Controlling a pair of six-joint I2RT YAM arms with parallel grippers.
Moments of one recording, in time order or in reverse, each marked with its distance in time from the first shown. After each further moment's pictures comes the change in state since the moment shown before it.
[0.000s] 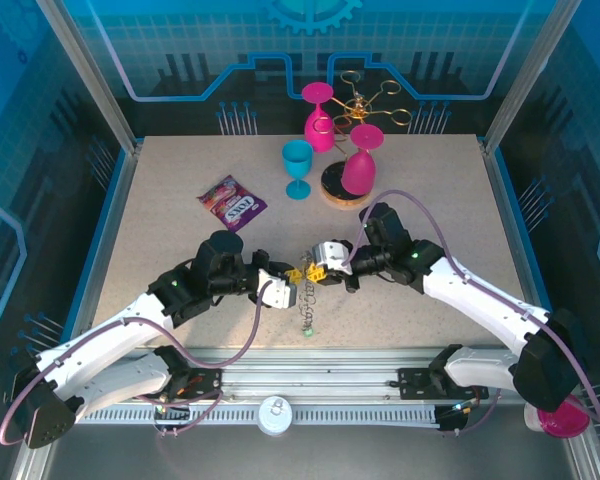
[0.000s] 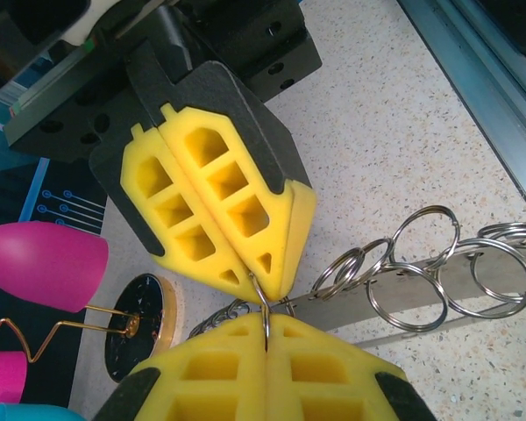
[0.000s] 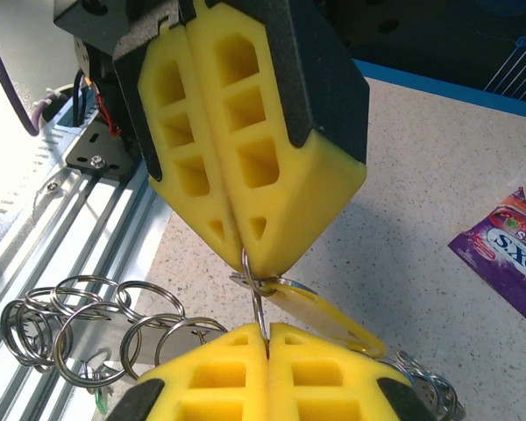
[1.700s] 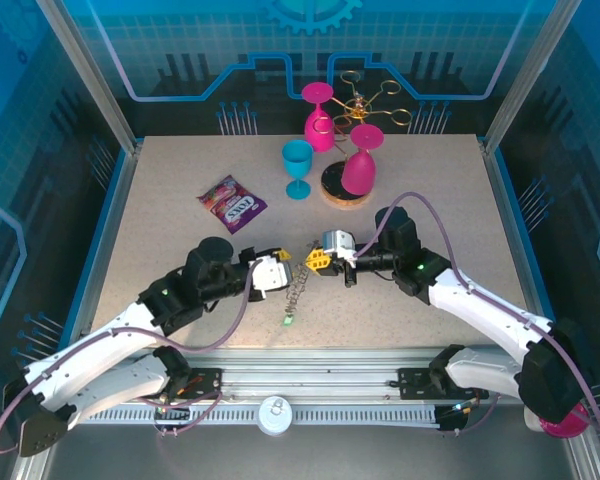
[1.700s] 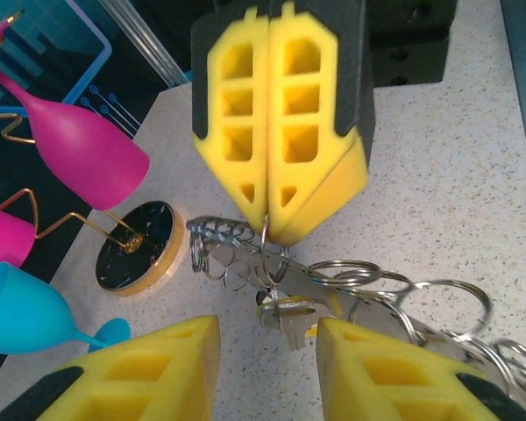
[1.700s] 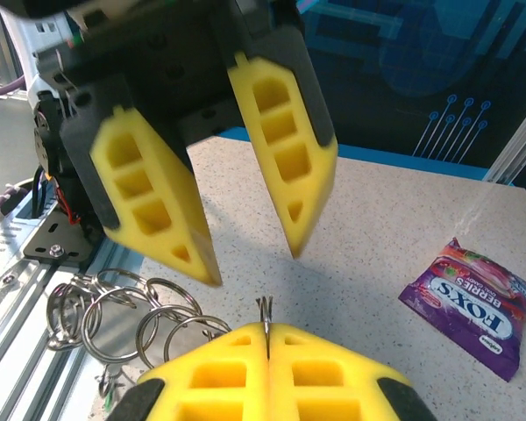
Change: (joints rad) left arm -0.024 -0.077 -0.028 0.038 -0.203 -0.404; right arm -0.031 -0.065 -0.140 0.400 -0.038 0.264
